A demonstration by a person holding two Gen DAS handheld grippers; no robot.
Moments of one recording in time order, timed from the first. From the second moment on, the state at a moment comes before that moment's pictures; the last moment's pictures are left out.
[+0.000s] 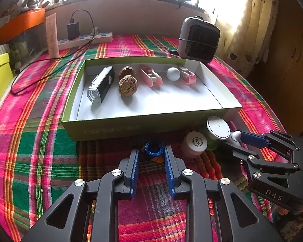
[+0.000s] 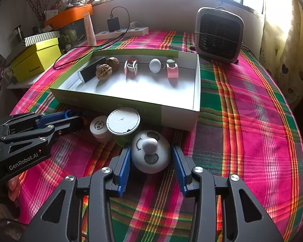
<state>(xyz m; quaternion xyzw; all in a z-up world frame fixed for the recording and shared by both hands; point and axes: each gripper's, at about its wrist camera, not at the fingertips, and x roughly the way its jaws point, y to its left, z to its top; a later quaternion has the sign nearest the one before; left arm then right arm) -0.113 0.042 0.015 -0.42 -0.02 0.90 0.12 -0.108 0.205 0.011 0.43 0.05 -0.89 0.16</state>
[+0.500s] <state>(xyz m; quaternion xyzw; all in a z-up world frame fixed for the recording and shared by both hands) -0.106 0.041 0.022 -0.40 -0.02 0.91 0.12 -0.104 0.206 0.017 0.42 0.05 -0.89 0.15</state>
